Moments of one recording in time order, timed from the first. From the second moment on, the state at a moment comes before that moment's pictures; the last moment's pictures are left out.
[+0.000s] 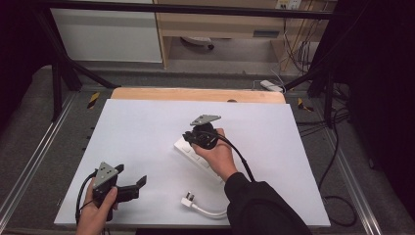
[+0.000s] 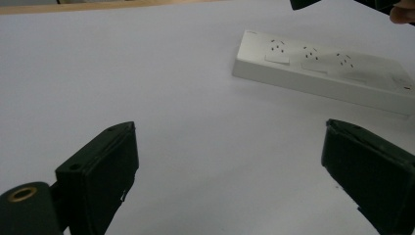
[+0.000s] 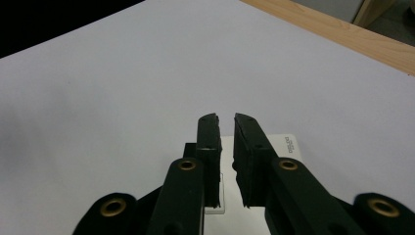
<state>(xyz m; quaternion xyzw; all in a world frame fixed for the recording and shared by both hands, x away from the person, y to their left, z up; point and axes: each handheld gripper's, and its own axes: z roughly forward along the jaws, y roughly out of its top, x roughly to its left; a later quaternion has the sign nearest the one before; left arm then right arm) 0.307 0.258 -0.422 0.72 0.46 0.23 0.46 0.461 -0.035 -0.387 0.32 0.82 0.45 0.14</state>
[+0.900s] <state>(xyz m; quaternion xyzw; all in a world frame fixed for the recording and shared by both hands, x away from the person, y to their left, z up) 0.307 0.257 -0.423 0.73 0.46 0.24 0.46 0.452 -0.089 -0.343 0.37 0.77 0.49 0.16</state>
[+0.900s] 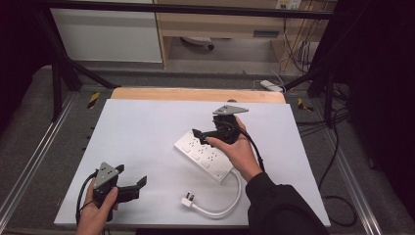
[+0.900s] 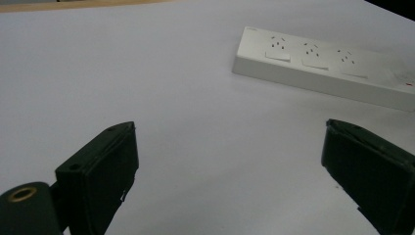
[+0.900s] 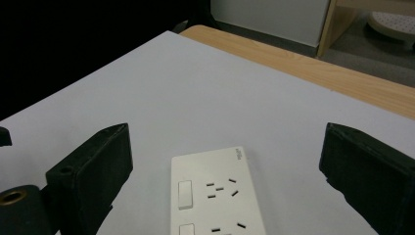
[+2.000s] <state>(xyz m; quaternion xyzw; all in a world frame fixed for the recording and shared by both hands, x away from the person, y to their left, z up) 0.304 0.257 -0.426 0.73 0.46 0.24 0.45 0.405 -0.235 -0.328 0.39 0.68 0.56 0.26</state>
